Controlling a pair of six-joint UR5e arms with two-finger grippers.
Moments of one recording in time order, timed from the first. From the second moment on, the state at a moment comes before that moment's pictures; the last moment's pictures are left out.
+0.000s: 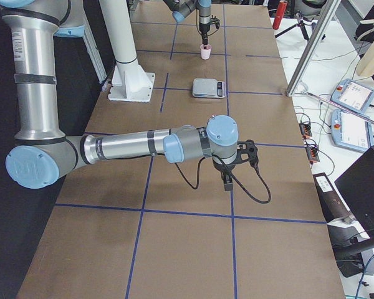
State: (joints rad) left arm -0.74 -1.73 -1.84 -1.83 -2.01 -1.18; right arm 1.57 -1.57 1.73 -1.46 2.43 0.06
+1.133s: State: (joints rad) left arm -0.81 -1.90 -1.95 -1.67 -2.06 -1.19; right arm 1.57 -1.57 1.73 -1.47 2.44 0.06
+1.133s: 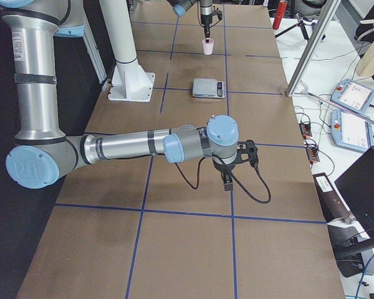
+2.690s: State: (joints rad) left arm -0.56 -2.39 -1.58 -1.61 -1.99 -1.66; right arm 1.57 -1.57 1.73 -1.47 2.45 0.06
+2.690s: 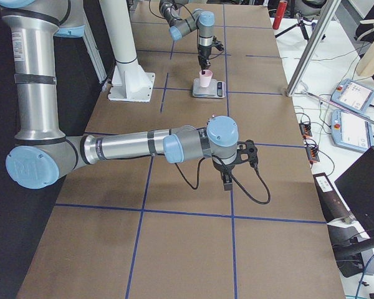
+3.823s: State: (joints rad) left arm -0.56 -2.39 -1.58 -1.61 -1.96 -1.64; right arm 1.57 -1.56 1.74 -1.47 2.45 0.06
